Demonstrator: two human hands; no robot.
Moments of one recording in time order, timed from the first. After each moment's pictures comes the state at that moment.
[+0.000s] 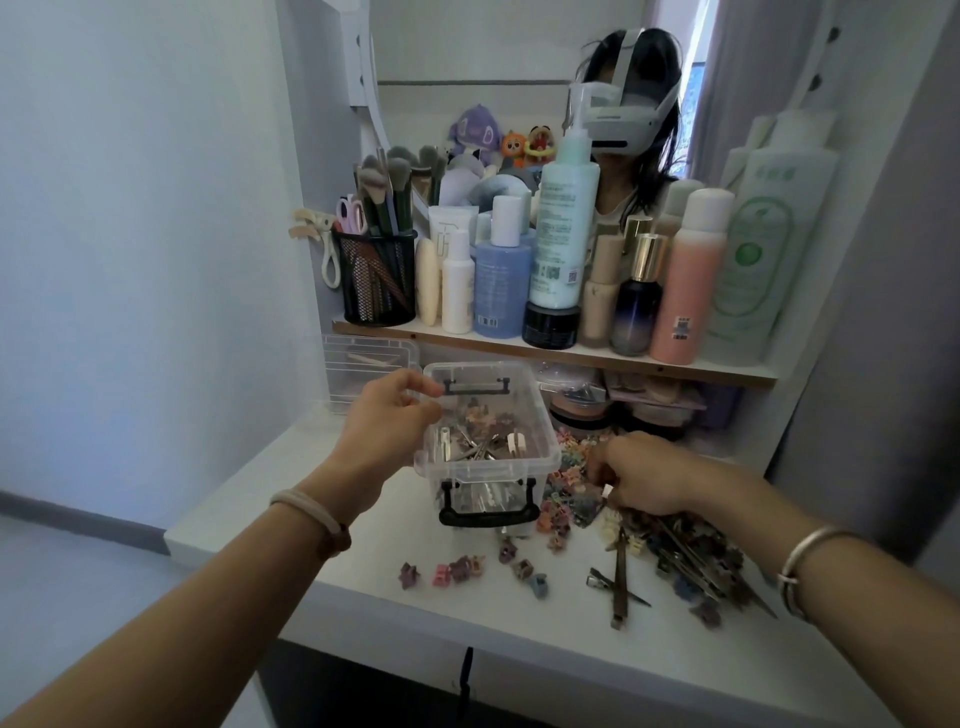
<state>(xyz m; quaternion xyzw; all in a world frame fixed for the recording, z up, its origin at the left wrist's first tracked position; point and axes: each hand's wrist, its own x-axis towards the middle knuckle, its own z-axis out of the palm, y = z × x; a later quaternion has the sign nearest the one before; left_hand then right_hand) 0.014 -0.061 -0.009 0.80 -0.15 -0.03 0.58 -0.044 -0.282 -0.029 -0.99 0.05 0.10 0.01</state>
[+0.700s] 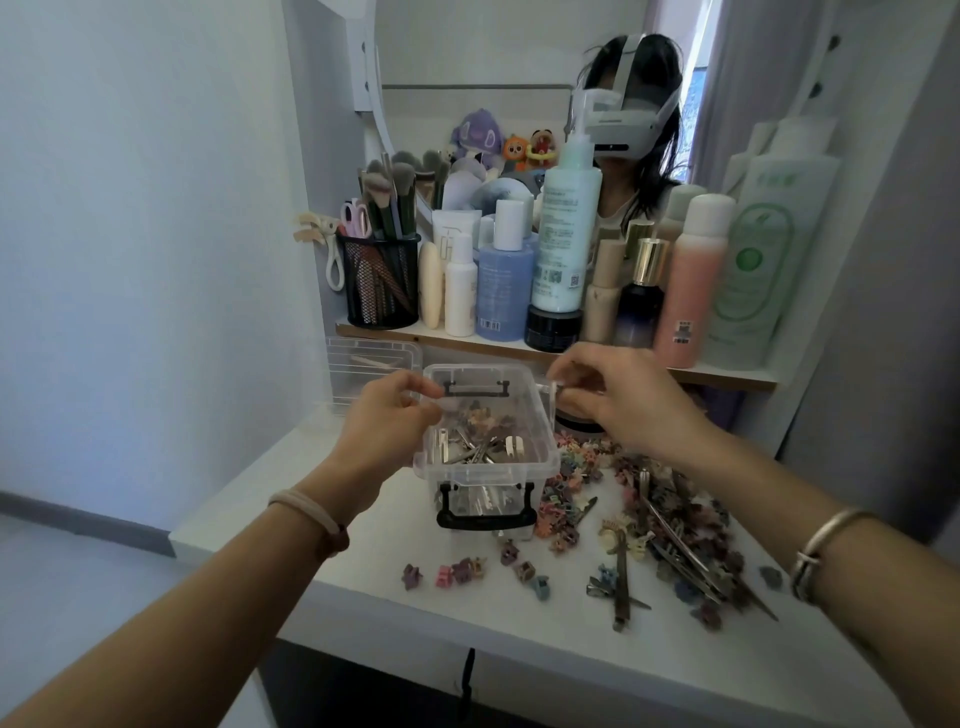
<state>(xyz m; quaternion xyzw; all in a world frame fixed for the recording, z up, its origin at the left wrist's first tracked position) 0.012 -0.058 -0.005 0.80 -0.16 -0.02 0.58 -0.046 -0.252 0.017 -0.95 -0.04 -0.23 0.20</state>
